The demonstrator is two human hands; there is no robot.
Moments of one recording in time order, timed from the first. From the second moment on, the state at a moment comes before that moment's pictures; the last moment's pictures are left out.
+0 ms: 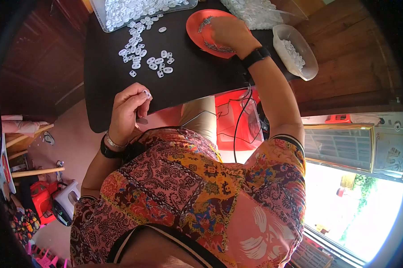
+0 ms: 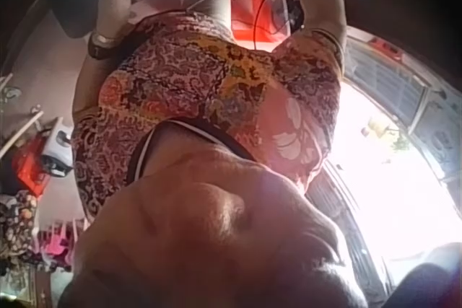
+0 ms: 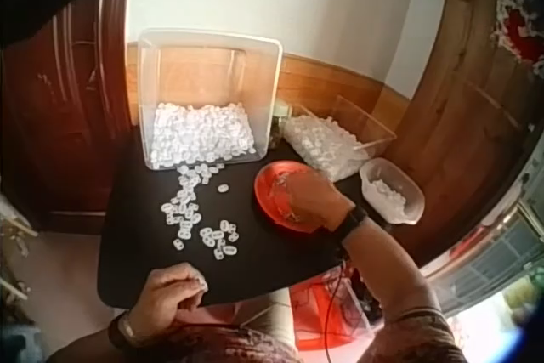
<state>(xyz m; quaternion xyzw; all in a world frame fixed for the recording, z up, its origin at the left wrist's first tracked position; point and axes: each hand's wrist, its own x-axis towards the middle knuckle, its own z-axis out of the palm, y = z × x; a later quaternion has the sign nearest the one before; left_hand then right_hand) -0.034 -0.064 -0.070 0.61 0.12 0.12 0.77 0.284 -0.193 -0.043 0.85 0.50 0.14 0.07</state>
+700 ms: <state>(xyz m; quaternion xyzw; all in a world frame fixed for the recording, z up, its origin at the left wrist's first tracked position) -0.038 -0.069 -0.060 0.65 0.14 0.16 0.73 0.140 -0.194 -0.030 0.66 0.43 -0.28 -0.54</state>
